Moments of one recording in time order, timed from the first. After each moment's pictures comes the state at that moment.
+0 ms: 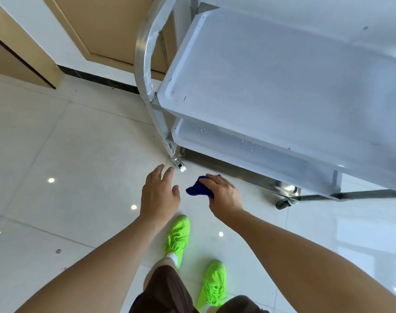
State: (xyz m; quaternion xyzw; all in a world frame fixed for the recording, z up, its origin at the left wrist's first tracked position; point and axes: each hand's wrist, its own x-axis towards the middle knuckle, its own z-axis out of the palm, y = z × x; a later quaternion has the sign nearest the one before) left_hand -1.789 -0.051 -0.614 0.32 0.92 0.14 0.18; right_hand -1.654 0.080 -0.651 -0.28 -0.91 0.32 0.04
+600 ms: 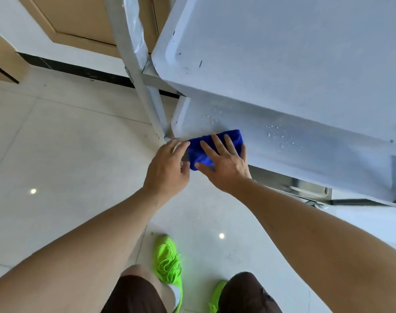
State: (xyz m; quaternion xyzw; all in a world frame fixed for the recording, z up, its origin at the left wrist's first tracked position) left_hand -1.895 0.011 -0.766 0.47 0.84 0.23 0.14; right_hand -1.764 0.145 -0.793 -0.30 -0.94 0.15 -0.11
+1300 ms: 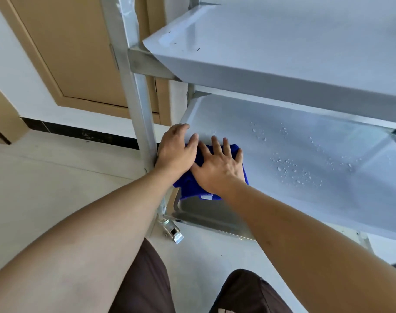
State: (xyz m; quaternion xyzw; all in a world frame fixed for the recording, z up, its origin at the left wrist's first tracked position) left_hand -1.962 0.144 -0.837 0.39 0.83 0.40 0.03; right_hand -1.846 0.197 -0.843 -0.38 -0.92 0.08 0.04
